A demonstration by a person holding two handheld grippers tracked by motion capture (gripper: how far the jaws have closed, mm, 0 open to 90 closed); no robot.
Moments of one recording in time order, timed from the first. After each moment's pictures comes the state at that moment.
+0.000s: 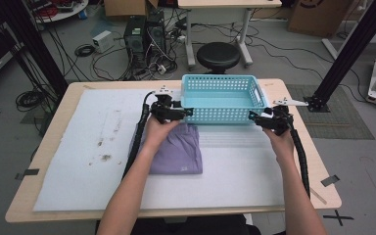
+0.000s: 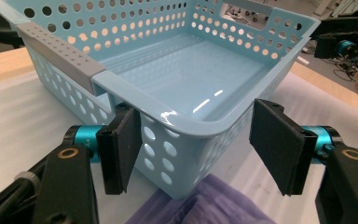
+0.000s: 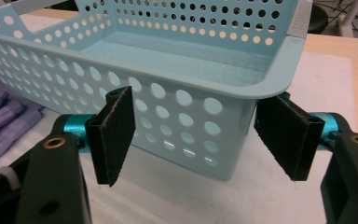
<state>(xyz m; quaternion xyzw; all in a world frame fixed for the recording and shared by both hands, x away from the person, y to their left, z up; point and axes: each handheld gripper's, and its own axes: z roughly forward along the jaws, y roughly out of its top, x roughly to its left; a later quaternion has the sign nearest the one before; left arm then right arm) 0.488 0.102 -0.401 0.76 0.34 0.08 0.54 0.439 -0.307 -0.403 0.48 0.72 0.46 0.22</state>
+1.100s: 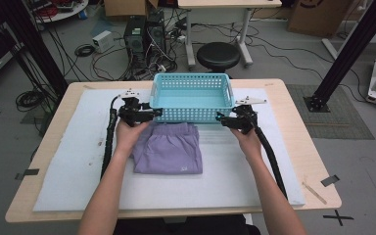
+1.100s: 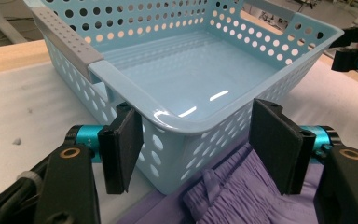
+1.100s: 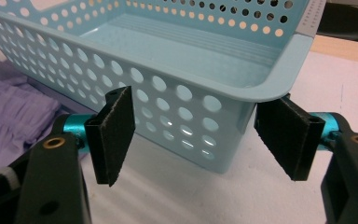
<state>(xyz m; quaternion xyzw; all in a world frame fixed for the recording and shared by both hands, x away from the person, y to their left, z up) 0.474 0.191 -0.409 0.74 0.39 0.12 0.53 0.449 -0.207 -0.410 0.44 0.75 0.44 0.21</state>
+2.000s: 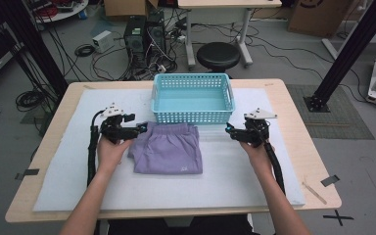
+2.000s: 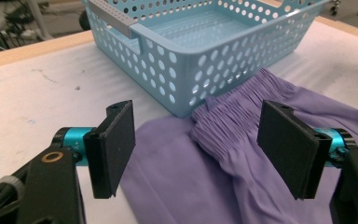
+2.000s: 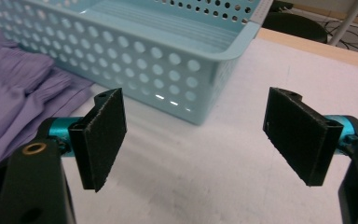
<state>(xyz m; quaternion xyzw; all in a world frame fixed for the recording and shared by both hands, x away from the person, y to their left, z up) 0.396 0.231 -0.409 0.75 0.38 0.19 0.51 0.393 -0.228 -0.408 0.44 0.75 0.42 0.27</state>
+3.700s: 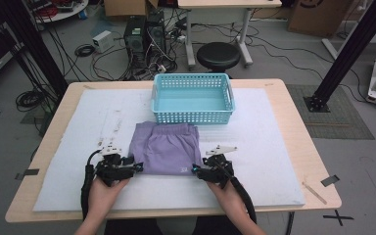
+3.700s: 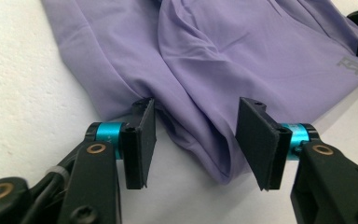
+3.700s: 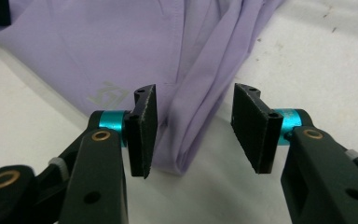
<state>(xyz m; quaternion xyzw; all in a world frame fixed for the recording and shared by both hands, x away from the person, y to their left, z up) 0.305 0.222 -0.451 0.77 0.46 0.10 0.43 0.305 -0.125 -0.448 0.45 0.80 0.38 0.10</state>
